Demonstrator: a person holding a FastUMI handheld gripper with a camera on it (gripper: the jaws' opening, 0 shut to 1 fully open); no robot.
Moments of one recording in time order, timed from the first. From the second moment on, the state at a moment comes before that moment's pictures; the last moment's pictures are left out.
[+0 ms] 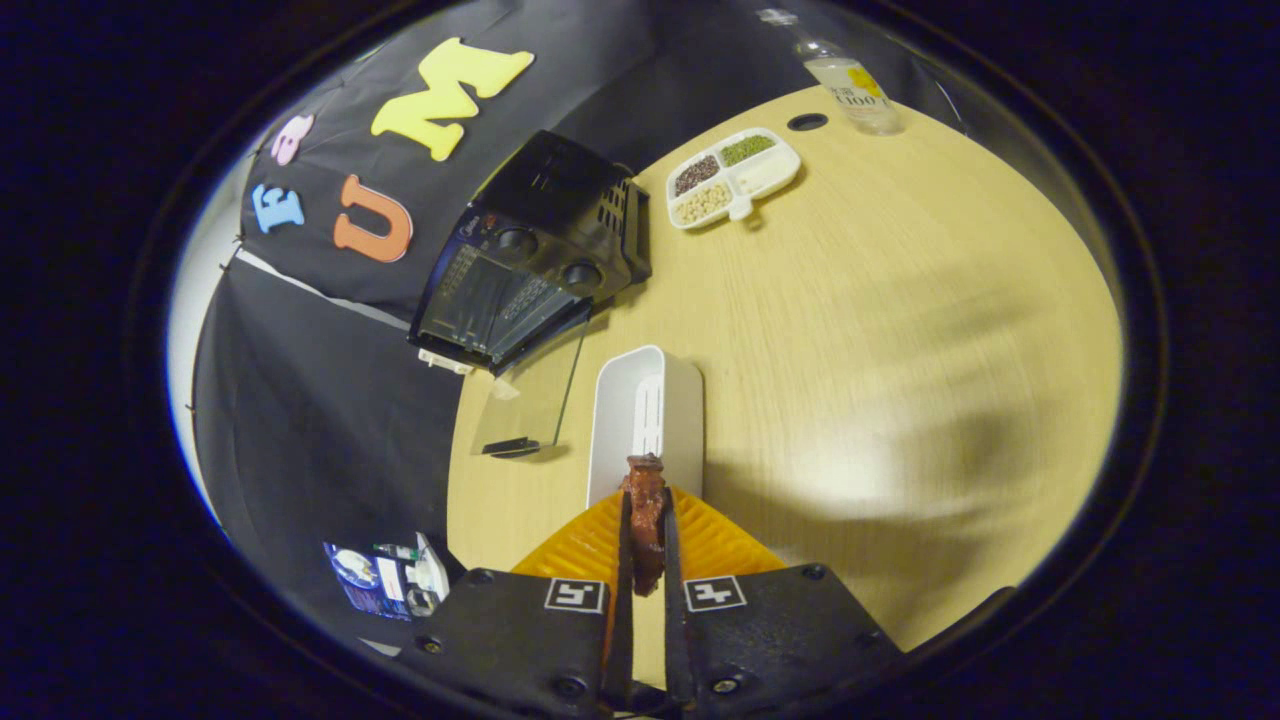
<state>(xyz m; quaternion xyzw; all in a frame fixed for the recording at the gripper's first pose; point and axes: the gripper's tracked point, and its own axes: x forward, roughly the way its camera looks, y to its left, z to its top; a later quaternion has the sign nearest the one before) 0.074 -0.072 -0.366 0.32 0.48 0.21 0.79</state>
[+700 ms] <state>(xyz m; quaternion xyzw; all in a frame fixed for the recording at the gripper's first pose) 0.056 0.049 -0.236 0.41 0.31 0.14 0.84</state>
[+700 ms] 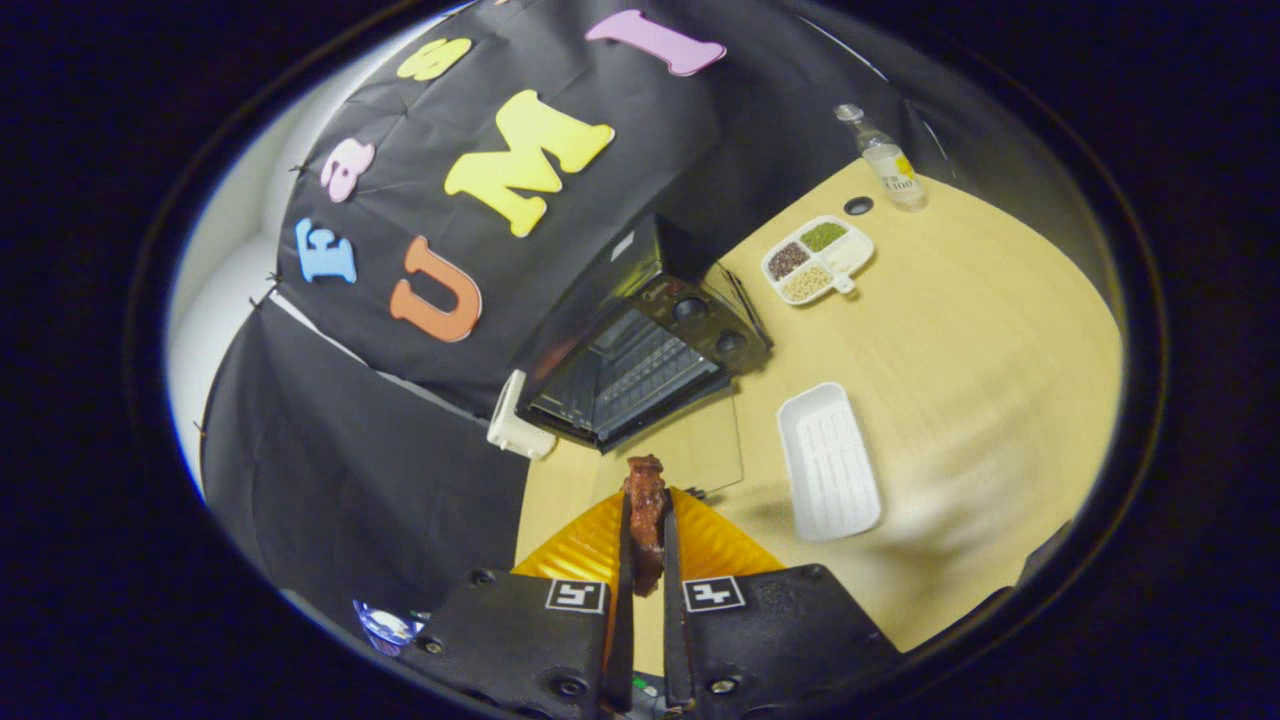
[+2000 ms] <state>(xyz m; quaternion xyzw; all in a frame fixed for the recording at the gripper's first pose) 0.318 0.184 -0.309 0.55 0.17 -0.03 0.82</state>
